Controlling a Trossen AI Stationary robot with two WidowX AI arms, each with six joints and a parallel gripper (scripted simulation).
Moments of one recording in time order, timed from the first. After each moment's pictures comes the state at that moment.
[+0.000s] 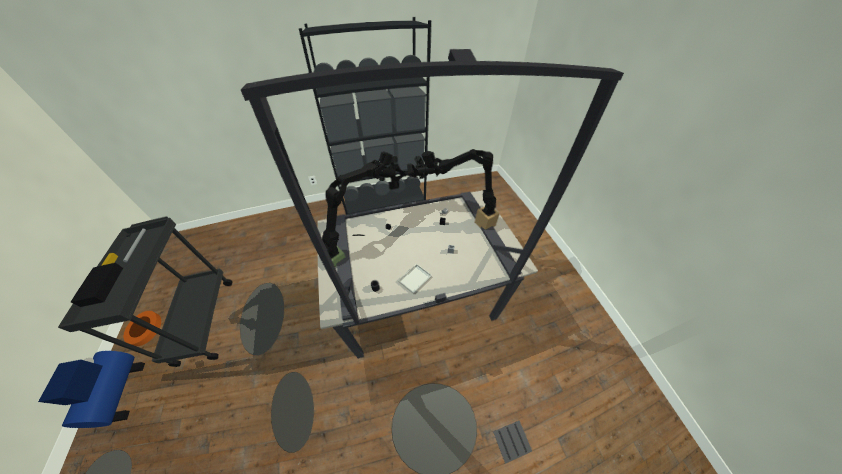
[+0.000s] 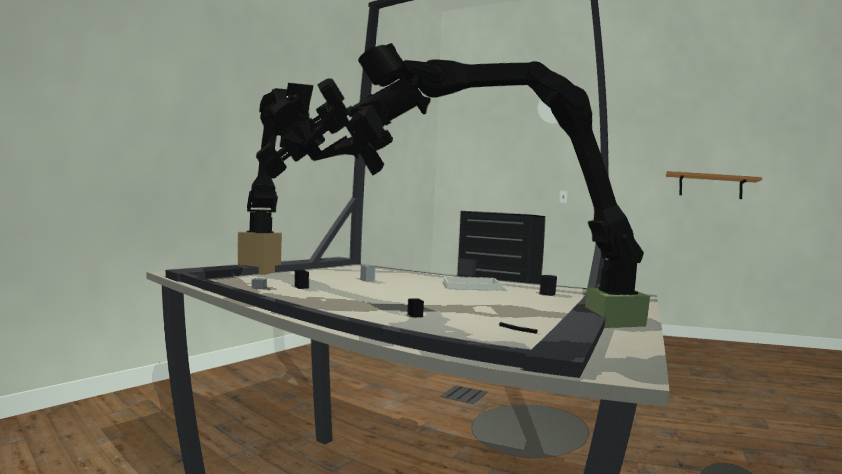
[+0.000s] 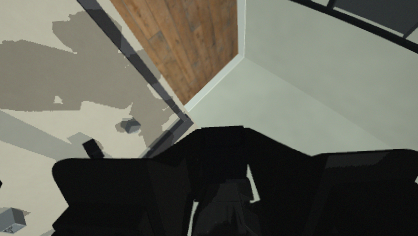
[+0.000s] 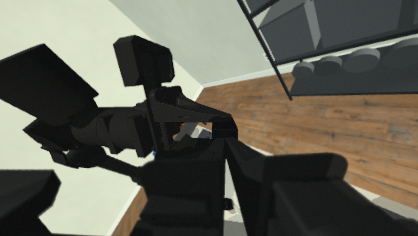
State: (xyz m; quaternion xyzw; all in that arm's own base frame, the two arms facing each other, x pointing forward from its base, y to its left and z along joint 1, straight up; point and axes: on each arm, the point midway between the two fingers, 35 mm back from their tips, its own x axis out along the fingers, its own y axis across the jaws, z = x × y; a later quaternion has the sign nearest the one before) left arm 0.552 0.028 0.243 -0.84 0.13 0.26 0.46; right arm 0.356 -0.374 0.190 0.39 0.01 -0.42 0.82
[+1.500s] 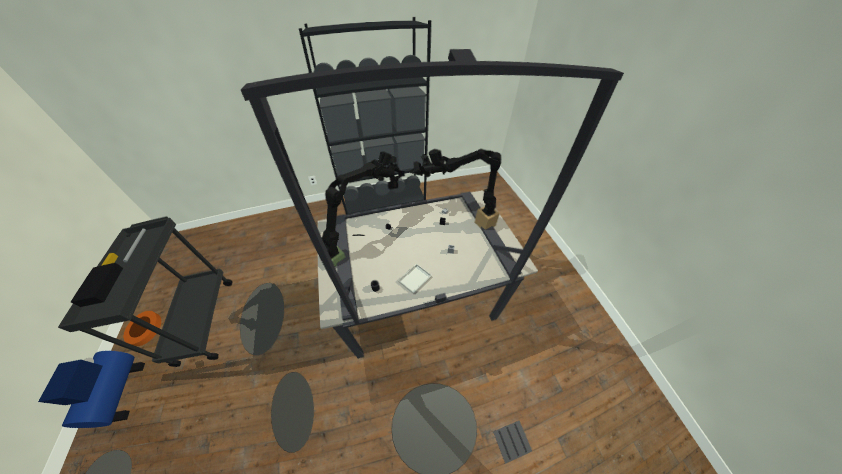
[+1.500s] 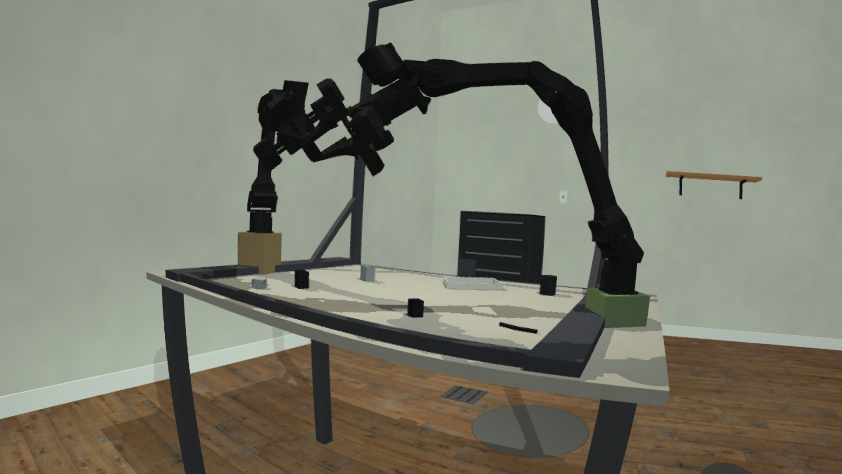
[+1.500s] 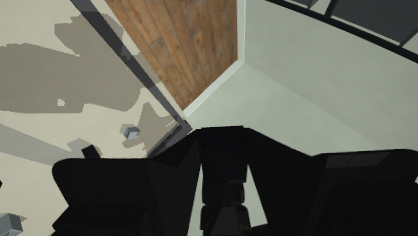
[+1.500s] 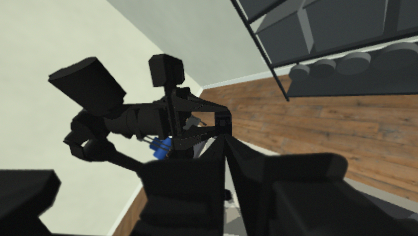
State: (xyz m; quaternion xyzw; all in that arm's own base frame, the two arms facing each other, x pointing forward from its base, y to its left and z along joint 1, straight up) left arm 0.551 0.037 0.240 -0.84 0.12 0.27 0.45; right arm 0.328 -0.350 0.208 0.39 0.01 -0.42 0.82
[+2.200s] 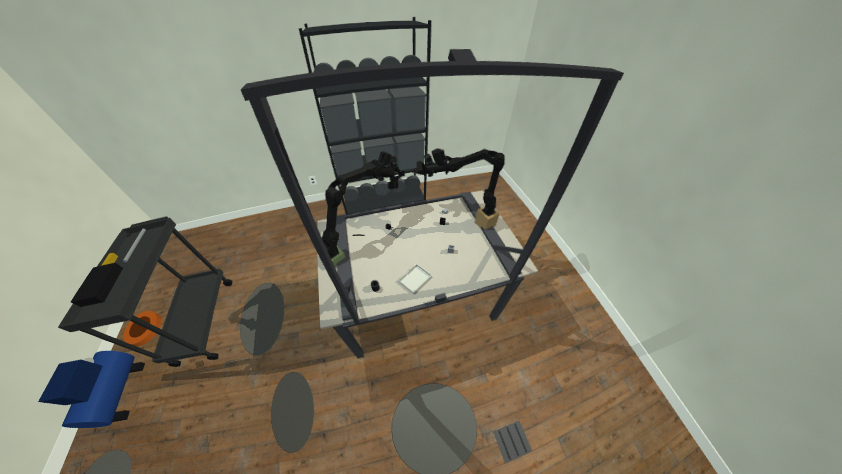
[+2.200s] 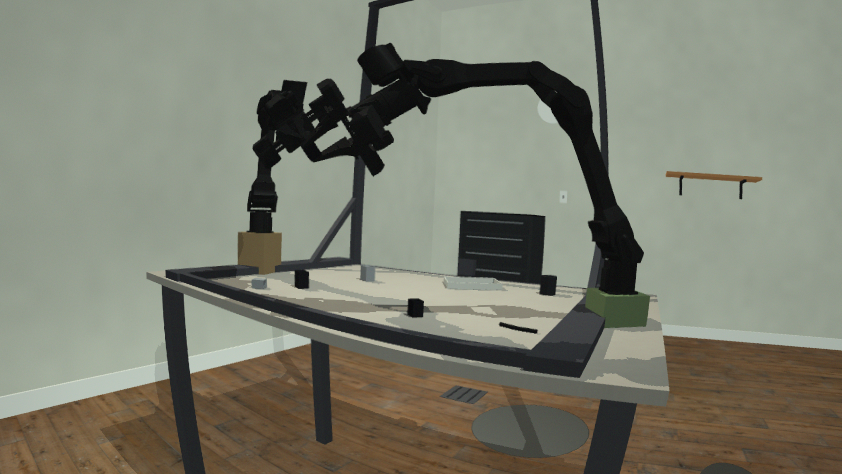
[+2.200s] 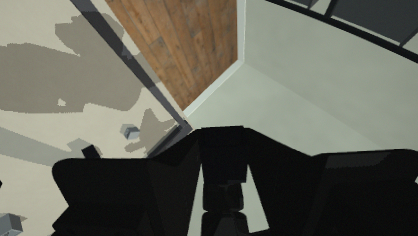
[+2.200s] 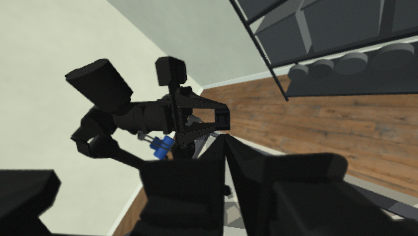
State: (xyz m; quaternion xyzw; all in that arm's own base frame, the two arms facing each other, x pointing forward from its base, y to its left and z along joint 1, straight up) left arm 0.551 0.037 0.240 -0.84 0.12 0.27 0.45; right arm 0.317 -0.338 0.214 0.39 0.01 -0.42 0.82
